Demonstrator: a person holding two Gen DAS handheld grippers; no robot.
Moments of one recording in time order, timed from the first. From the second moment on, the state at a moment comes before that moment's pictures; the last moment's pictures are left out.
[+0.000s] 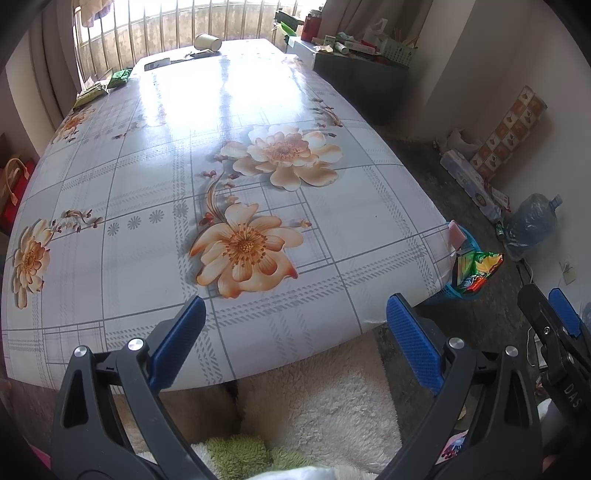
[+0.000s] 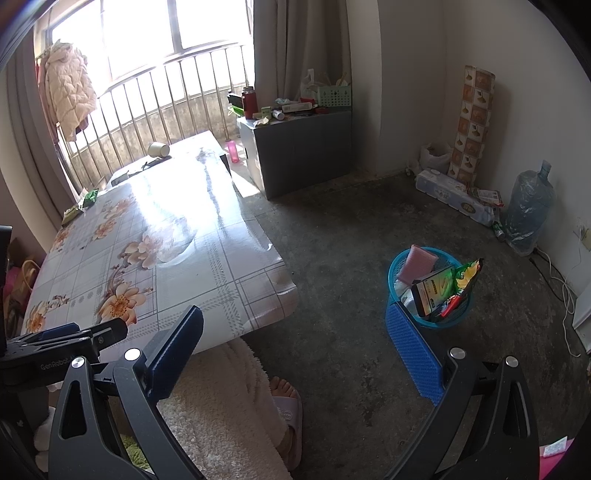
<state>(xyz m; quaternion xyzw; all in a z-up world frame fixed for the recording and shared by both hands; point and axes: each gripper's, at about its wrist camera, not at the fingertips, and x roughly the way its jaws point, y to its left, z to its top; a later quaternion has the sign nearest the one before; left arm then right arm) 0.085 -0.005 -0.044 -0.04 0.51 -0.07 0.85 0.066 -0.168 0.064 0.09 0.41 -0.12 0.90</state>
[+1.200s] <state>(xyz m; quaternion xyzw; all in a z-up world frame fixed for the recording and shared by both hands) 0.056 0.001 -0.014 -0.04 0.47 -0.07 0.88 0.033 -0.176 0.086 0.10 0.36 -0.11 0.92</state>
